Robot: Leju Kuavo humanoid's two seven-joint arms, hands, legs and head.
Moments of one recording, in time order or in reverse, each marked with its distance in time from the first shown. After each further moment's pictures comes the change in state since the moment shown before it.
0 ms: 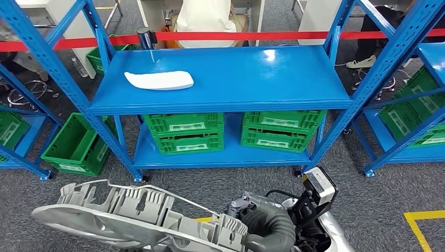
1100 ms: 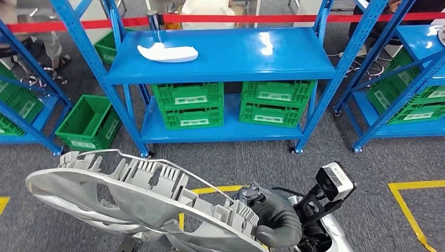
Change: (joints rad) left arm 0.036 0.030 0.031 -0.077 -0.059 0.036 0.033; right arm -0.001 0.027 -0.021 -0.033 -0.011 -0.042 -0.081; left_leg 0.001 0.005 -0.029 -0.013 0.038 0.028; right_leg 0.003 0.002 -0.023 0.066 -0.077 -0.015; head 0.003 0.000
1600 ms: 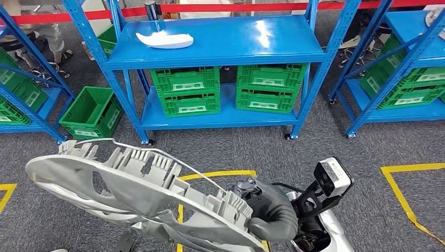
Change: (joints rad) left arm 0.046 0.023 0.052 -0.079 -0.025 0.041 0.023; right arm -0.025 0.019 0.009 -0.013 0.048 -0.064 -0.015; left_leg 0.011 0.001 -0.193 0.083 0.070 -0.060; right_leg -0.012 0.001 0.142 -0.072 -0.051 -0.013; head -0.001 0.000
